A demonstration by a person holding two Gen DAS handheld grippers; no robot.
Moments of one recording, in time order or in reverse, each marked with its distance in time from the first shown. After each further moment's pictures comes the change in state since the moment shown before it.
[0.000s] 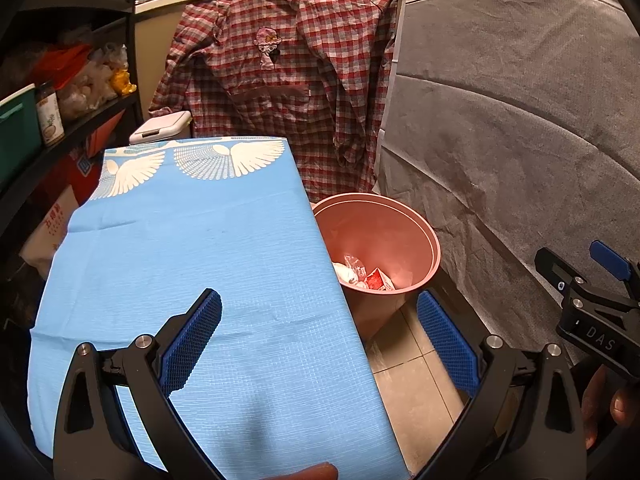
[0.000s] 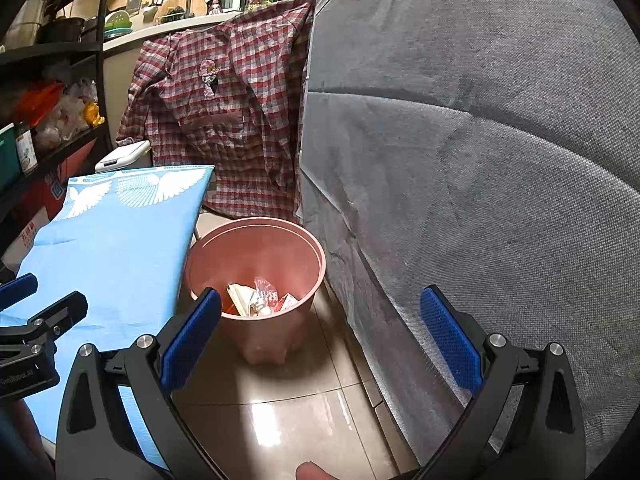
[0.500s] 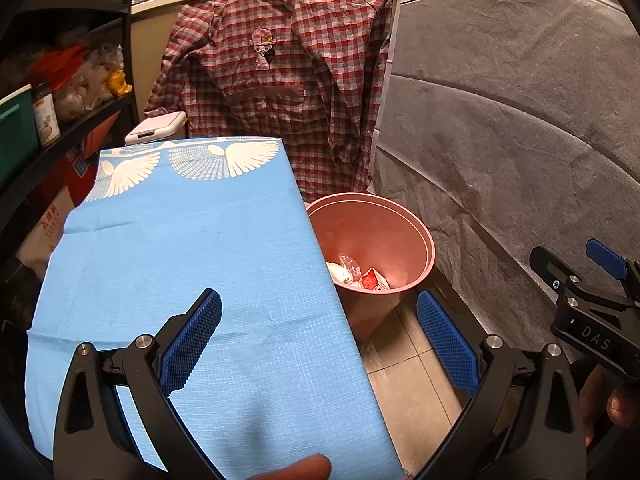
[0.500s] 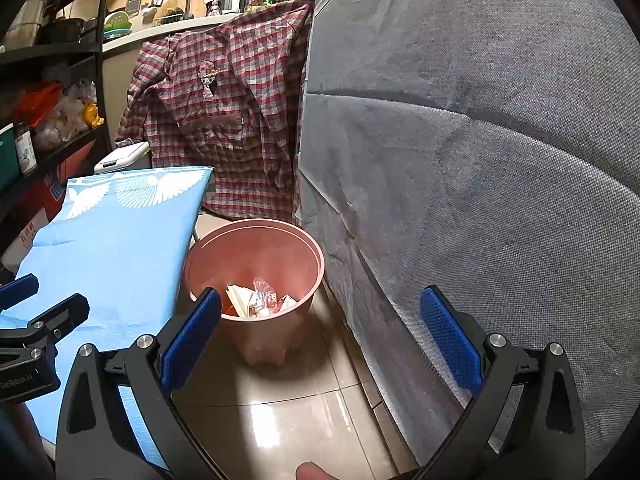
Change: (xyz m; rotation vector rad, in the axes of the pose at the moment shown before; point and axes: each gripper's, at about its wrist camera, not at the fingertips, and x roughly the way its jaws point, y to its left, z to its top) left arm -0.001 -0.001 0.001 0.003 0.002 -0.016; right arm -0.001 -0.002 0.002 0.002 -0.003 -0.003
